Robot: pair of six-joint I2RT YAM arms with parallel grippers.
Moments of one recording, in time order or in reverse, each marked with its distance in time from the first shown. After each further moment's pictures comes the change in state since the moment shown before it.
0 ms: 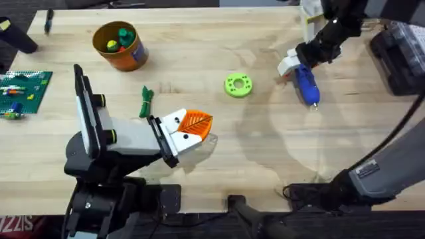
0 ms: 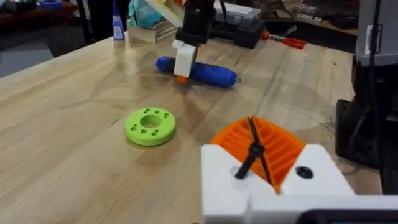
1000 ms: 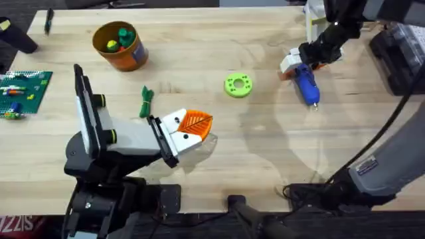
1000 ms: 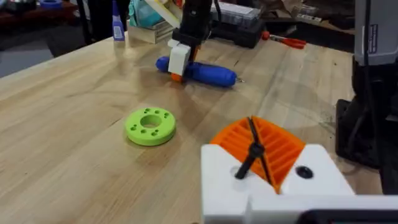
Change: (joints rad) left arm 0.000 0.000 0.000 0.000 0.000 0.000; right arm -0.053 0.077 0.027 0.044 -0.012 0.061
